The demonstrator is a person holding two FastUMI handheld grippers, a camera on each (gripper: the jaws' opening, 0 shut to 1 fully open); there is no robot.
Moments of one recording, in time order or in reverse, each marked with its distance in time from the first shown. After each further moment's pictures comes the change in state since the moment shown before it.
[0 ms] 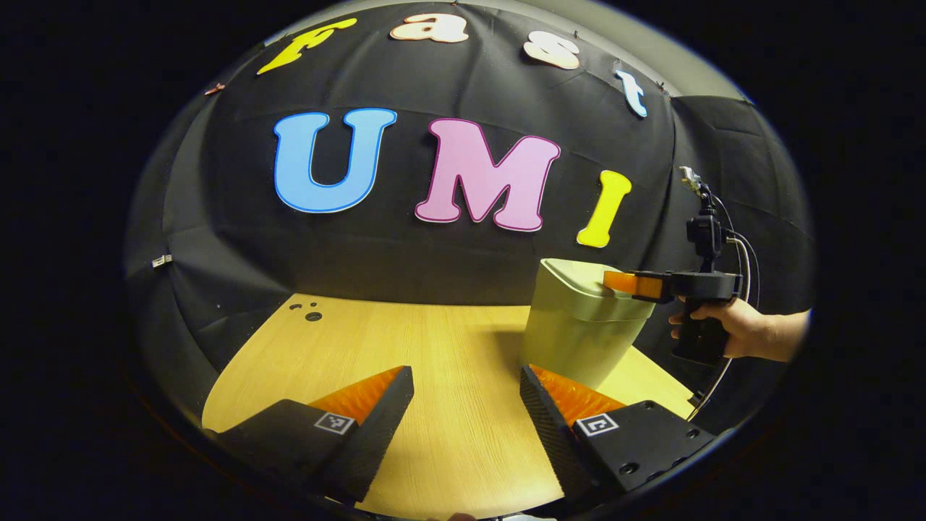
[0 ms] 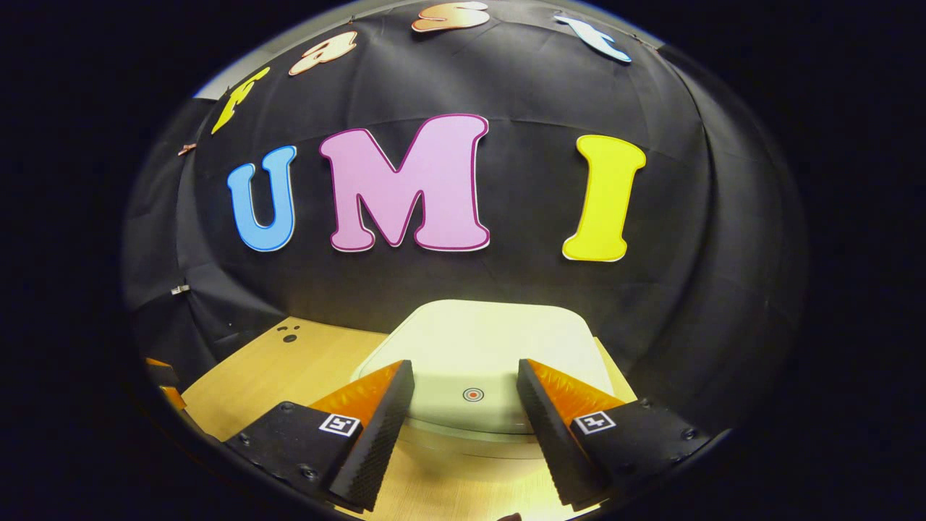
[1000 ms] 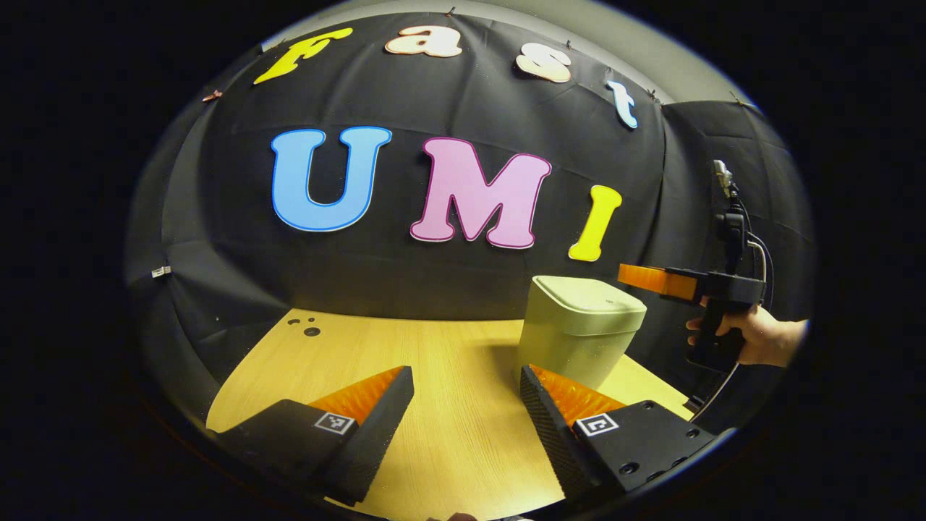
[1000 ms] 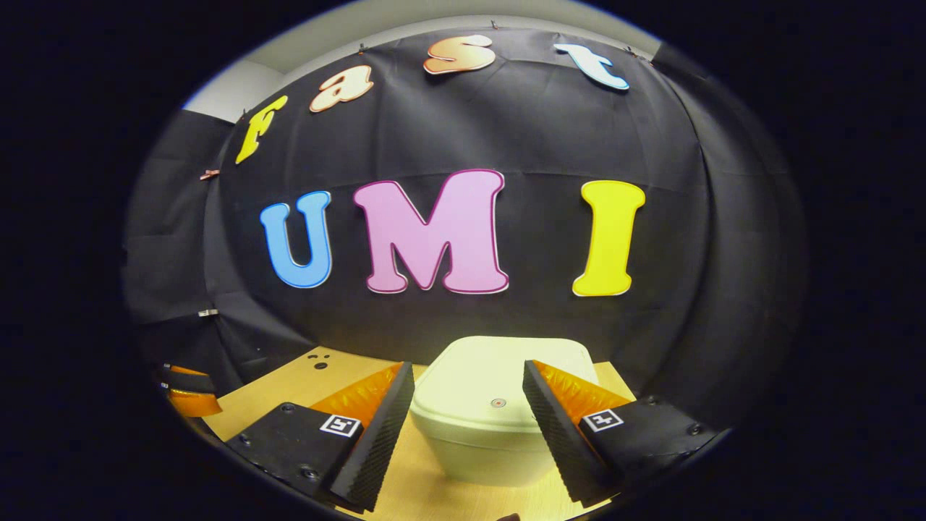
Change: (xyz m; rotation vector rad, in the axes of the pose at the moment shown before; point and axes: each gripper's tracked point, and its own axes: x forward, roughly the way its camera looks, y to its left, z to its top) left arm -0.017 0.000 0.024 0.017 -0.069 -0.024; right arm -0.079 0.034 0.049 0.027 -0.161 0.097
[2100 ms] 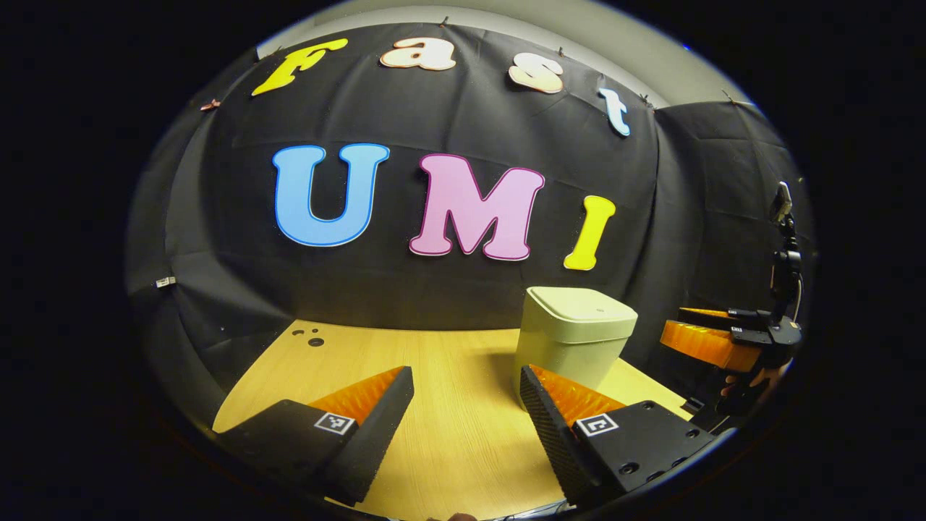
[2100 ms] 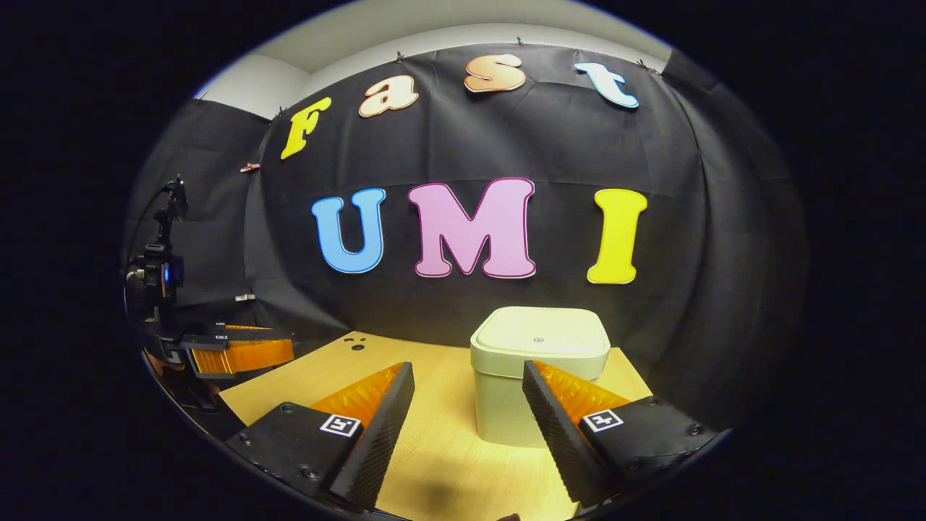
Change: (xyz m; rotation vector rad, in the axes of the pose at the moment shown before) left arm -0.019 -0.012 0.013 0.025 -0.036 0.001; right arm -0.114 0.050 -0.034 -0.014 0.007 0.055
